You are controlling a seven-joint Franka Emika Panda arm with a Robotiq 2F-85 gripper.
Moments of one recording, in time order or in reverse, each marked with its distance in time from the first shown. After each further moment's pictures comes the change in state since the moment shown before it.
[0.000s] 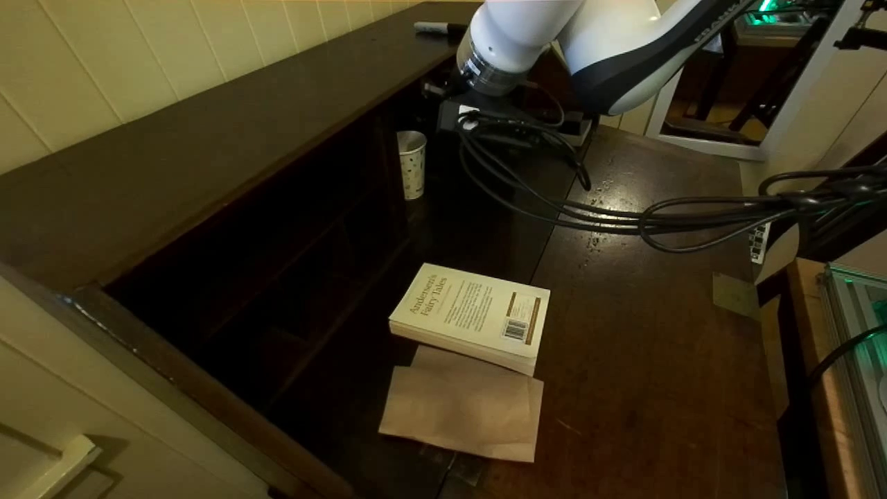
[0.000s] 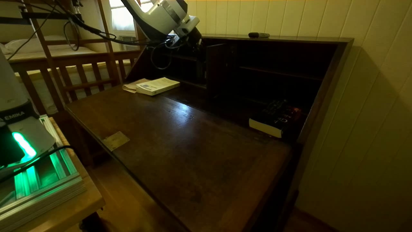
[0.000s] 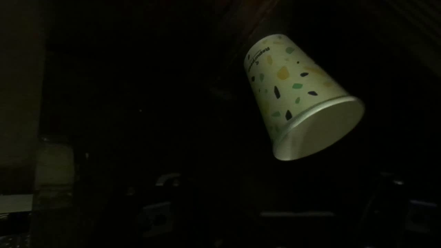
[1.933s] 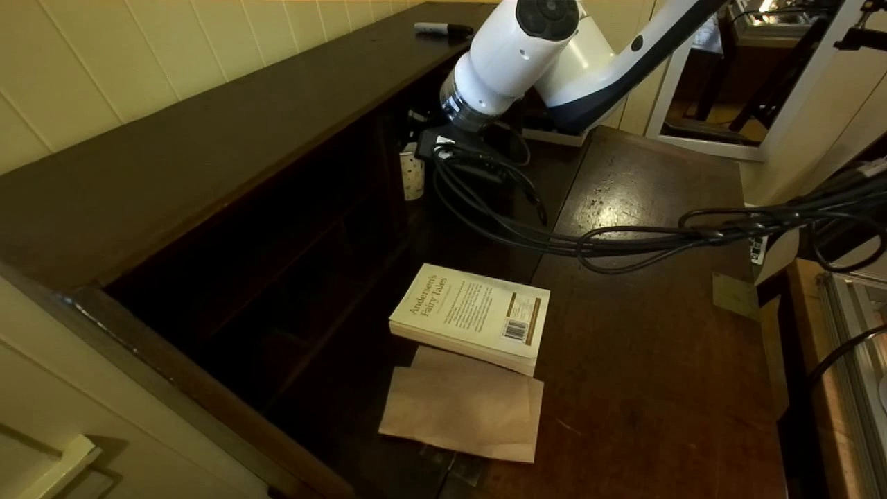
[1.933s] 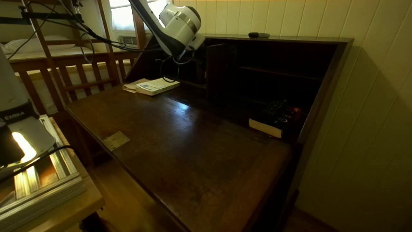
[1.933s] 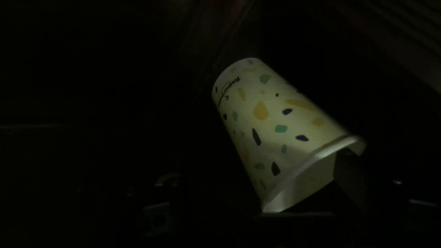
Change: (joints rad) arm 0.038 0.215 -0.084 0.208 -0.291 0.163 0.441
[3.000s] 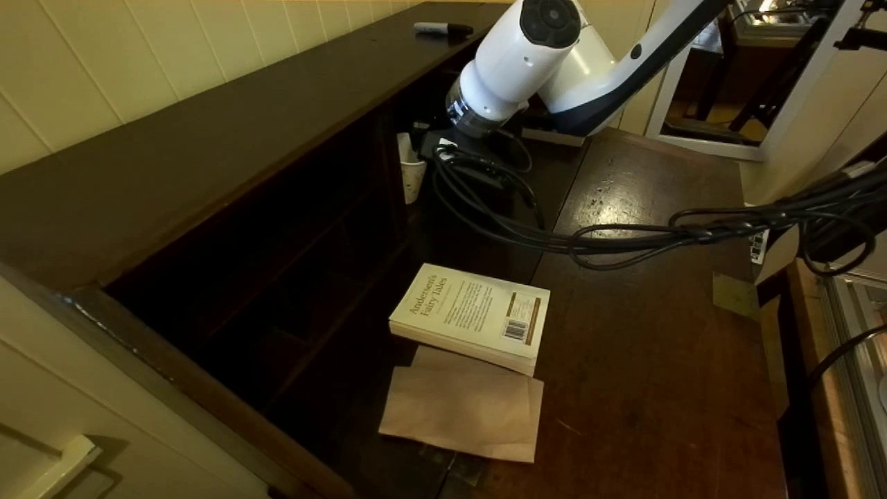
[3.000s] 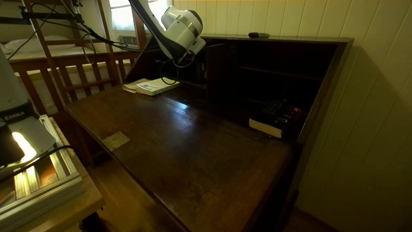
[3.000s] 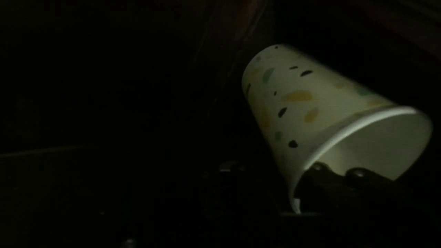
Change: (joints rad) arm -0.020 0.022 0.000 0.001 0.003 0.025 0.067
